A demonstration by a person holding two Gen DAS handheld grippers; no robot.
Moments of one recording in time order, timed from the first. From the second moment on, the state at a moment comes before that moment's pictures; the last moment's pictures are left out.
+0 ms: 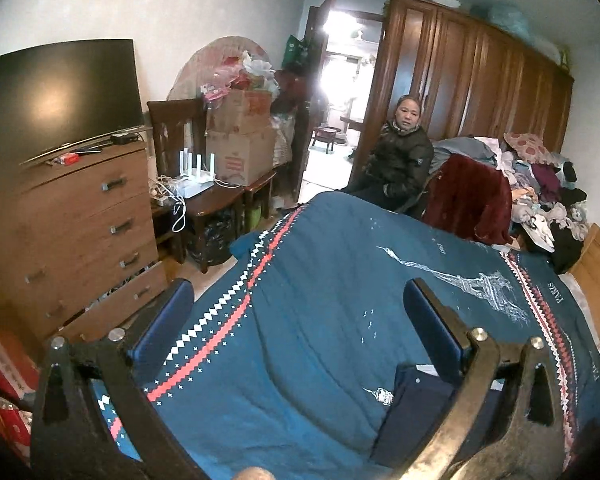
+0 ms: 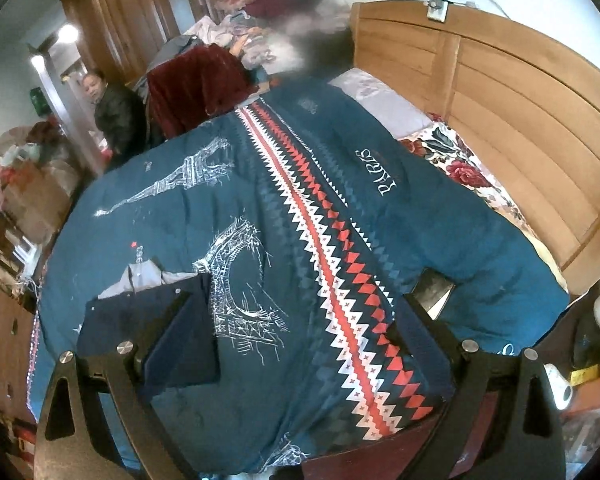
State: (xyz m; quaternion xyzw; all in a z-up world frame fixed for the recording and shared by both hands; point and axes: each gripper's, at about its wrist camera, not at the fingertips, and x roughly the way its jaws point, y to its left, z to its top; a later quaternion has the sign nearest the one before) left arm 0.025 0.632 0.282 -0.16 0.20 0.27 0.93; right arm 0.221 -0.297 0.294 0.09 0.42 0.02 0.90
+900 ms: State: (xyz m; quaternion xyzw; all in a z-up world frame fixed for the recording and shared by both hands) left arm -0.106 0.385 0.225 -0.11 0.01 -0.09 0.99; right arm -0.061 -0.150 0.321 -0.12 0.02 0.09 0.99
